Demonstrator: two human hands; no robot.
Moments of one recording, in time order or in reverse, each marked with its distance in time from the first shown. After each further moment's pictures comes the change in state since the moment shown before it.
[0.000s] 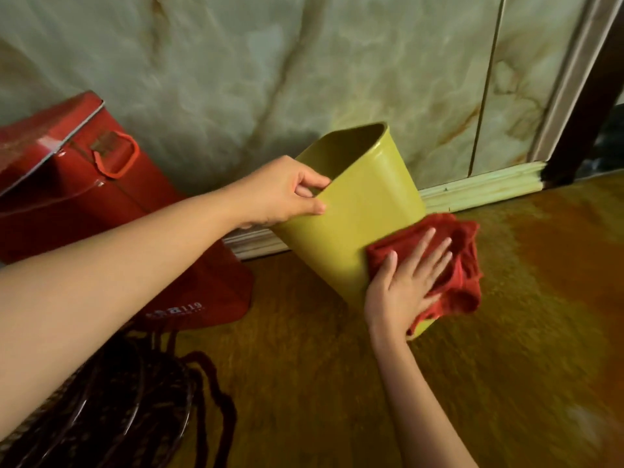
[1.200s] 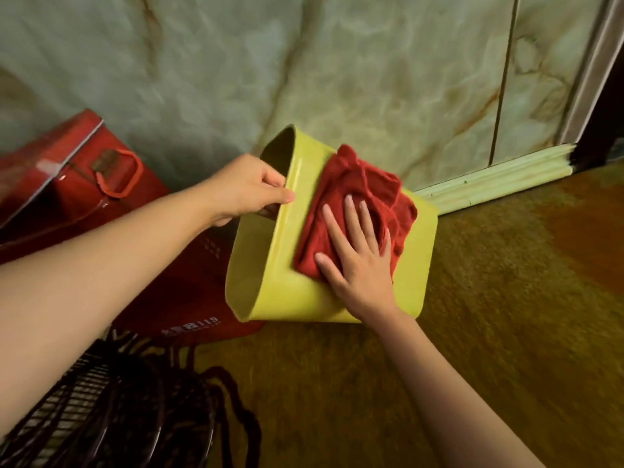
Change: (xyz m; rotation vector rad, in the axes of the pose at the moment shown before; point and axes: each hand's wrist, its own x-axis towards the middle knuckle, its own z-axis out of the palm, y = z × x) left_hand 0.010 -0.046 -0.043 0.014 0.053 -0.178; right_hand 0.010 -0.018 0.050 -0.130 -0.392 -0.670
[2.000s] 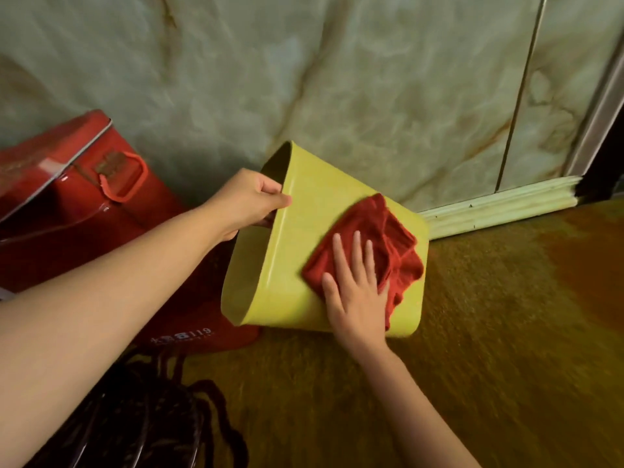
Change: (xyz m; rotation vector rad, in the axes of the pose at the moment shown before) left_hand 0.016 -0.021 0.002 -0.185 0.182 -0.066; right_hand -0.008 -0.009 0.021 0.125 -0.071 0.219
